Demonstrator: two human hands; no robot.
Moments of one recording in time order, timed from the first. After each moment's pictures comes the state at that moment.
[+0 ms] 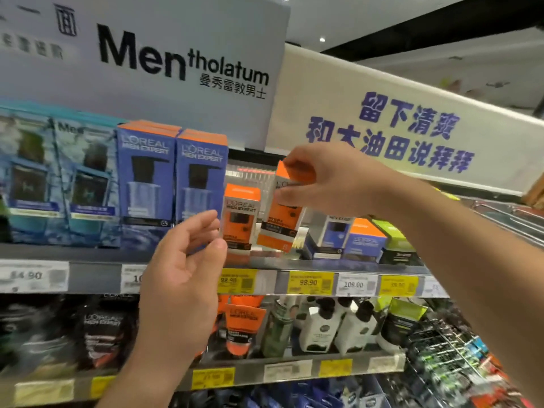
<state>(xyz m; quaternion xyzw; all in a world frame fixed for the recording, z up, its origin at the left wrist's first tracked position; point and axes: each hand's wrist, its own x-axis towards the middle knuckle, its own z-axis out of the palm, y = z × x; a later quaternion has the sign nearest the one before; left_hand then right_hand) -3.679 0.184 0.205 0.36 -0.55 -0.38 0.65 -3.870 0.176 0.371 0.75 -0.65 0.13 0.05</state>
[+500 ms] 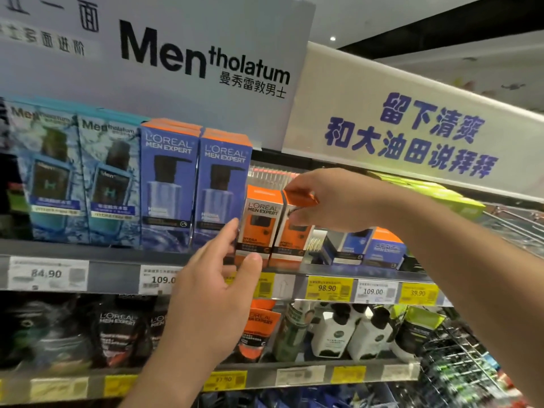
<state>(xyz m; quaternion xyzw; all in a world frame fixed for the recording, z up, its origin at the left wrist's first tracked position) -3.674 0.176 0.199 0.46 -0.65 -0.32 0.51 -3.865 0.136 0.346 0.77 -0.64 -0.01 0.01</state>
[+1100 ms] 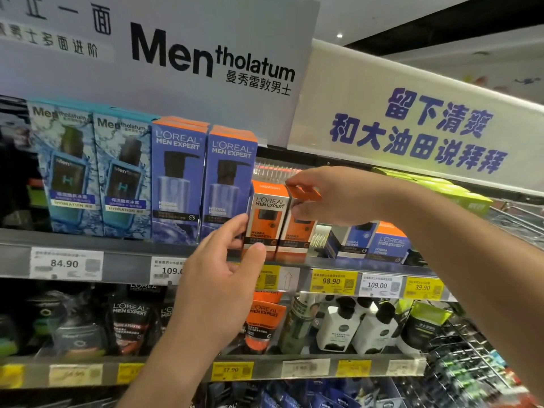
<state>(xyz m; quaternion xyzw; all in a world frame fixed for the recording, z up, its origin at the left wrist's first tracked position) -3.673 0.177 0.203 0.44 -0.65 -0.33 0.52 -3.861 0.143 0.347 0.76 -0.65 0.00 -0.01</state>
